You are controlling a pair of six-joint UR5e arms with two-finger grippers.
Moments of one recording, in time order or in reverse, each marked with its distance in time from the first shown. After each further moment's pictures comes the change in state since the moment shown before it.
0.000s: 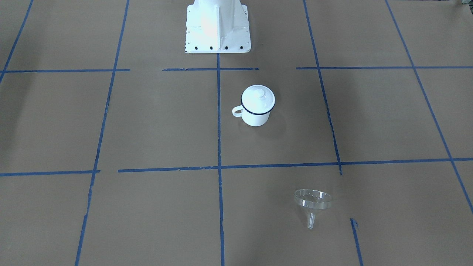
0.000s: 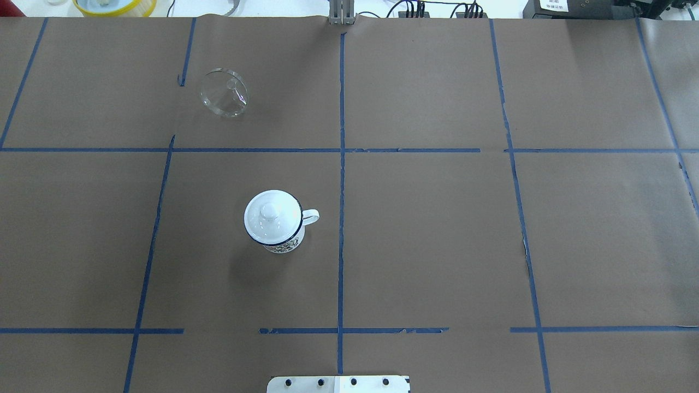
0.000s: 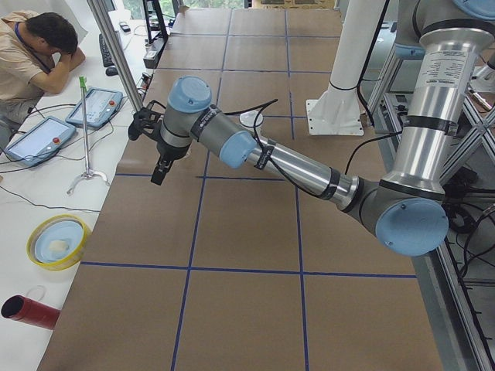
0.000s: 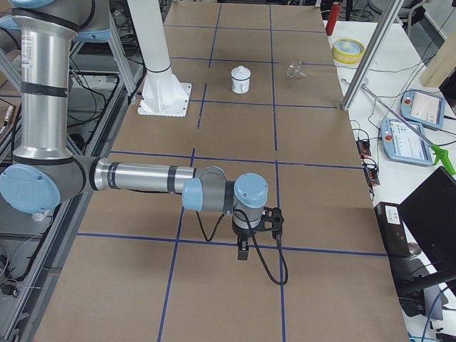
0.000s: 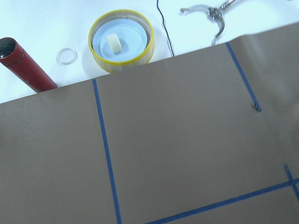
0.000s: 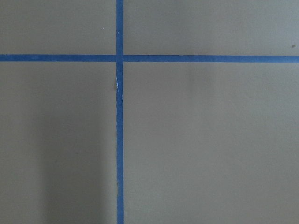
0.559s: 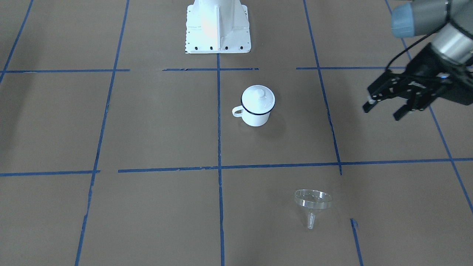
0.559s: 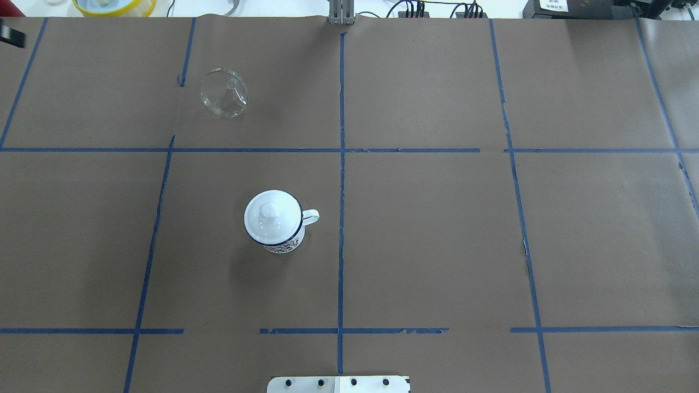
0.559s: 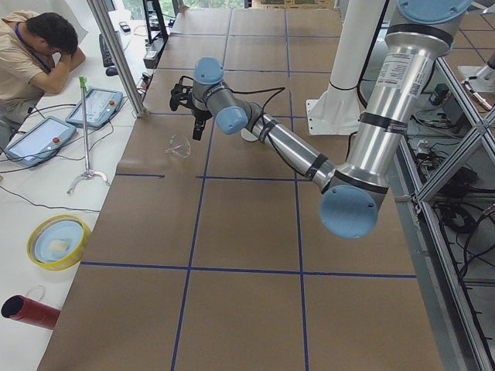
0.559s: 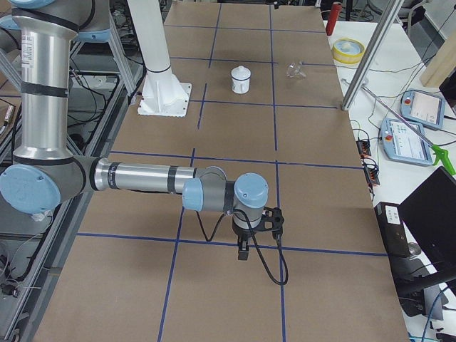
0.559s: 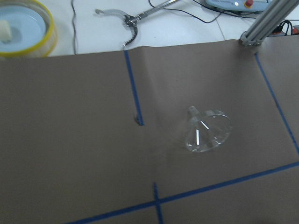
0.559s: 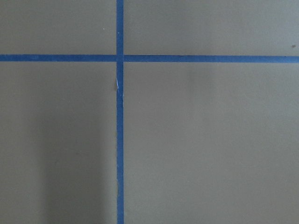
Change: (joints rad) left arm 0.474 -0.158 -0.065 0.037 0.115 -0.620; right arm 0.000 0.000 0.000 0.000 0.000 0.000
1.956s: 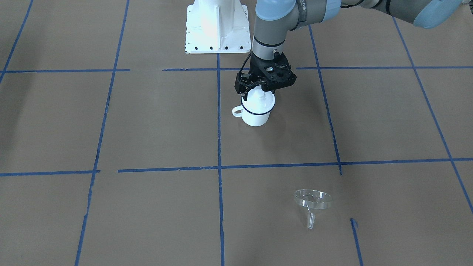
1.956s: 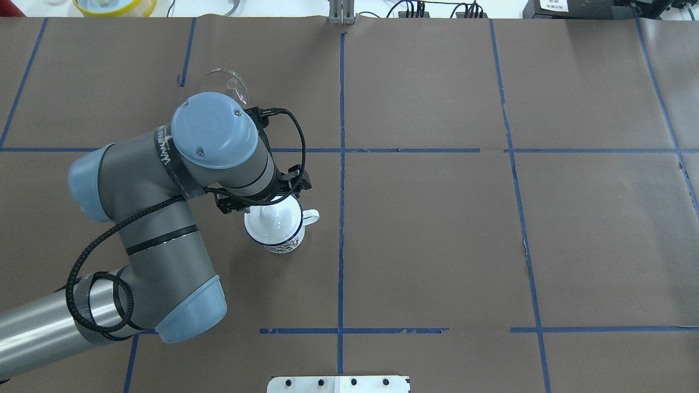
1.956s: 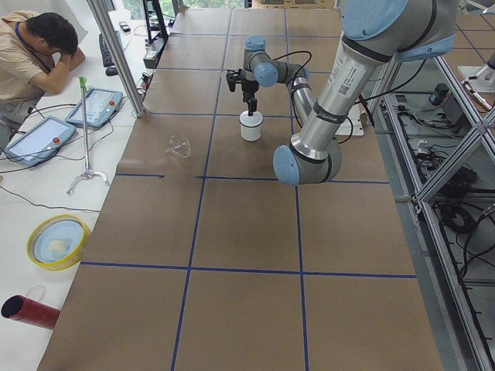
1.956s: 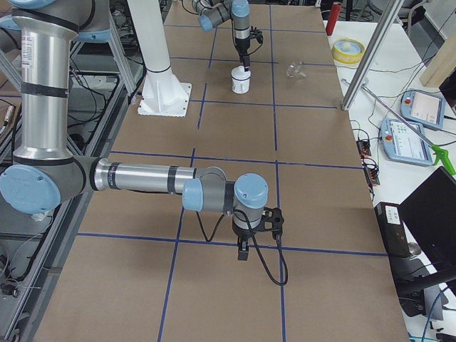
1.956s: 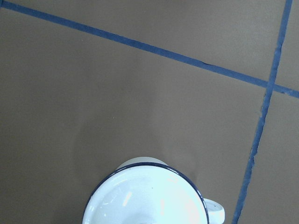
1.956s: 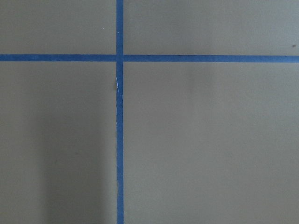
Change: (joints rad) left arm 0.496 -0.310 0.032 0.428 0.408 -0.488; right arm 0.000 0.000 0.000 0.000 0.000 0.000
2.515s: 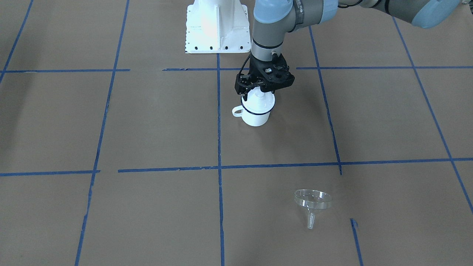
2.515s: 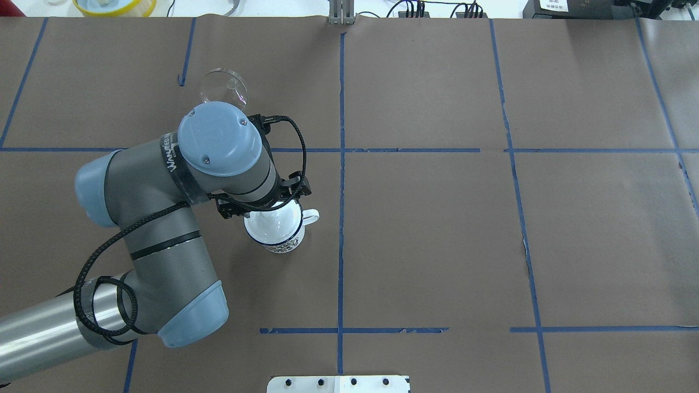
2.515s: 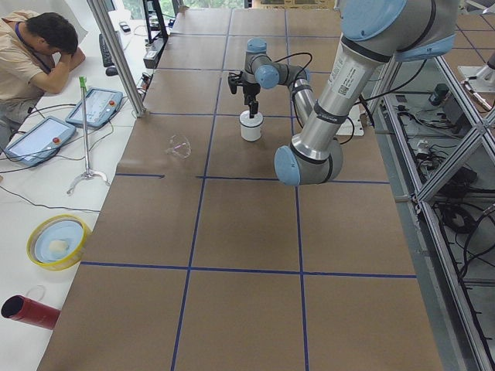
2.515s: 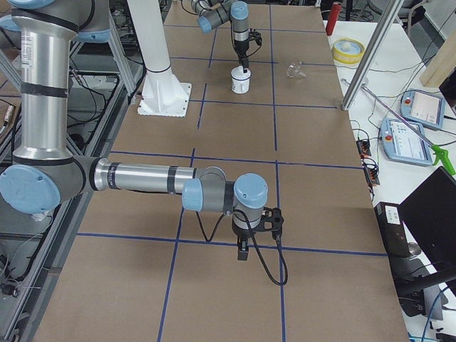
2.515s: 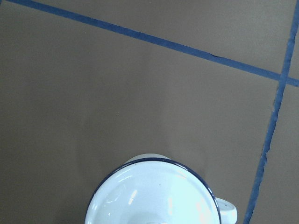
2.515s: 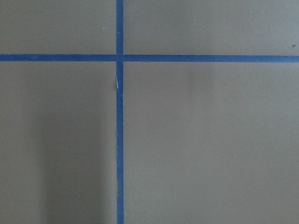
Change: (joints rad) left arm 0.014 0.006 0.008 -0.001 0.006 0.000; right arm 0.000 0.000 0.000 0.000 0.000 0.000
